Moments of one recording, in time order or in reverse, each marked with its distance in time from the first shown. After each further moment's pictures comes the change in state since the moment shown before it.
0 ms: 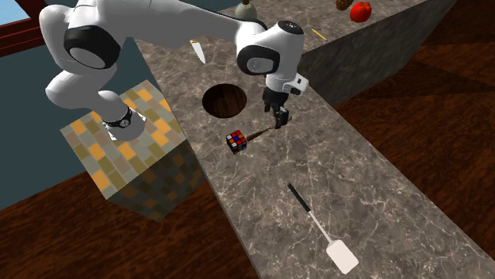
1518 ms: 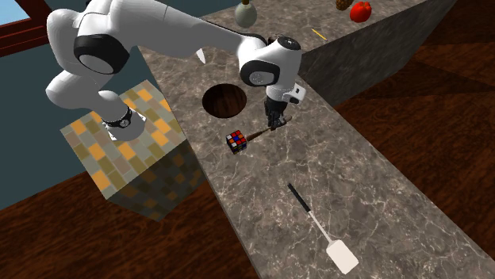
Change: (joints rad) arm 0.012 0.058 -0.010 -0.031 -0.030 0.081 0.010
